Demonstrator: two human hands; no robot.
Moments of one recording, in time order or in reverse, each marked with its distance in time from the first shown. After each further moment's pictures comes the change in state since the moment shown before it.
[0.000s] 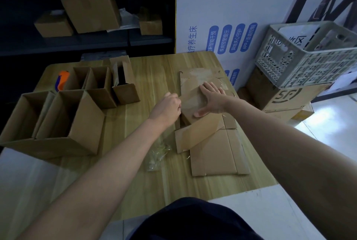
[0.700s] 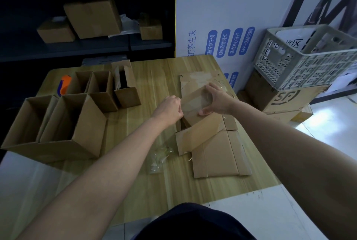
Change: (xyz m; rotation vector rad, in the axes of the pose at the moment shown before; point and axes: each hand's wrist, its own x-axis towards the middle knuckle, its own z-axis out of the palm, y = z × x) left_hand 0.007 0.000 -0.005 -0.037 -0.134 -0.113; right_hand -0.005 0.008 -0.002 0.224 0.132 0.061
